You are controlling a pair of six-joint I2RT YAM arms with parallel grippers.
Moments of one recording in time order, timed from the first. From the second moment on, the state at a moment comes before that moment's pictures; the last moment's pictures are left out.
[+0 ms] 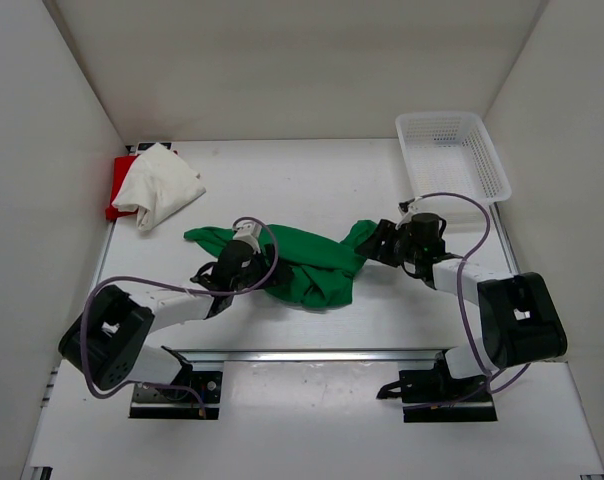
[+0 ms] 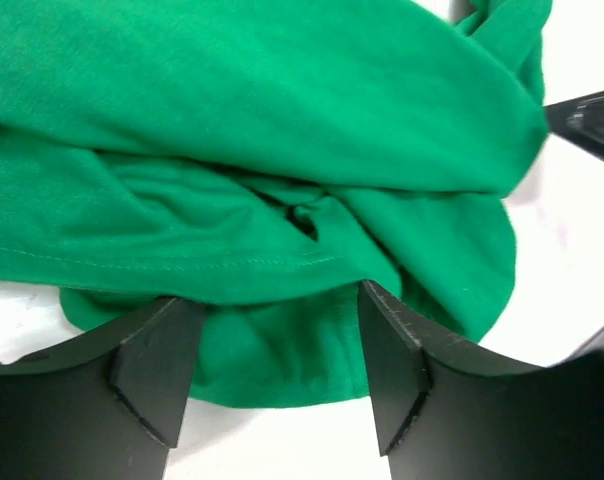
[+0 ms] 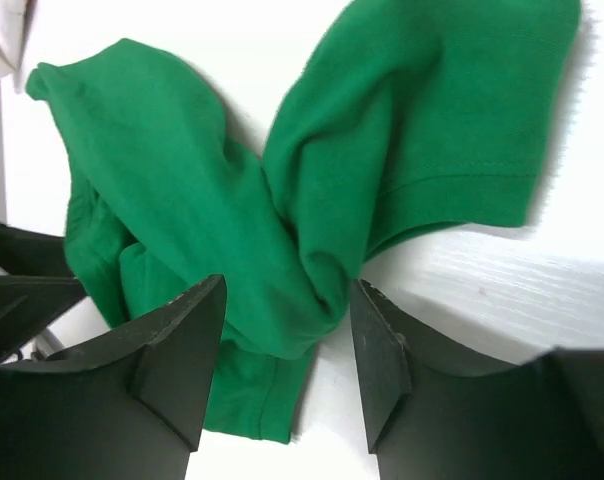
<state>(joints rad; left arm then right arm) -0.62 1.38 0.46 0.34 0.04 -0.69 0.20 1.45 0.57 0.28 -0.48 0.58</state>
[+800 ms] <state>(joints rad) -0.59 1.43 0.51 0.34 0.08 -0.71 0.22 1.52 0.56 0.28 -0.47 0.58</state>
